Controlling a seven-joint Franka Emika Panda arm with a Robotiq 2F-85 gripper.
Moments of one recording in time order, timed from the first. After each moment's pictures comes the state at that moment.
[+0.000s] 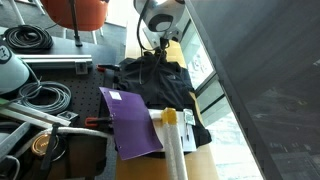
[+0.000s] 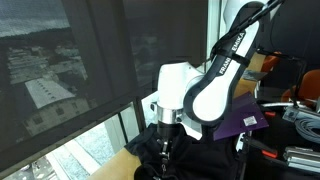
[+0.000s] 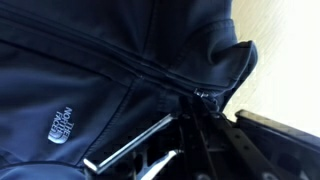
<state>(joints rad) 0.31 0.80 0.21 -1.88 -0.06 2.81 0.03</state>
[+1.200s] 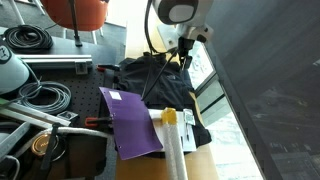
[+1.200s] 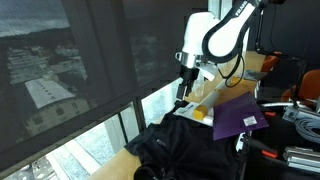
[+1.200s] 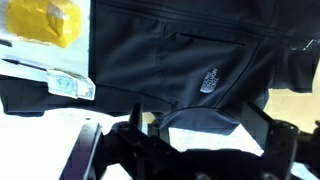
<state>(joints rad) 0.13 0.39 0.08 -2.17 -0.06 2.80 0.03</state>
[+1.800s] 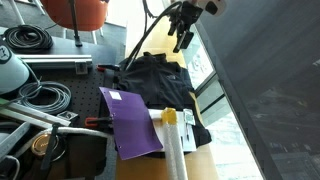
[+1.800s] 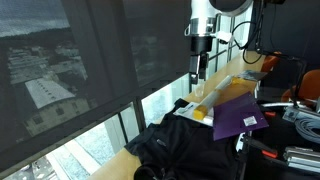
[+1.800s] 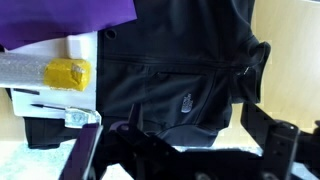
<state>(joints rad) 0.08 0.10 0.12 -2.22 0.12 2.37 -0.03</state>
